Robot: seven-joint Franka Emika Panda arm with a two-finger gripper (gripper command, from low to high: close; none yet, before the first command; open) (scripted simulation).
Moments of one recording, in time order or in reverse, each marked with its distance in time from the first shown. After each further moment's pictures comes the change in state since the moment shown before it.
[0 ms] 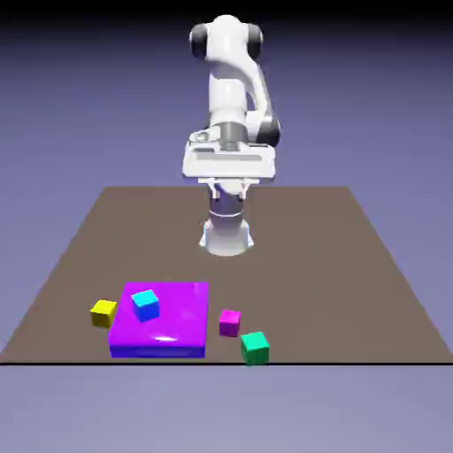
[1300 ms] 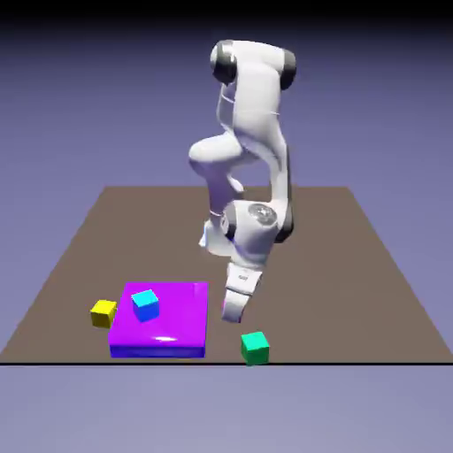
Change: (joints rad) arm 0.651 0.790 -0.544 0.292 -0.160 -0.377 -0.985
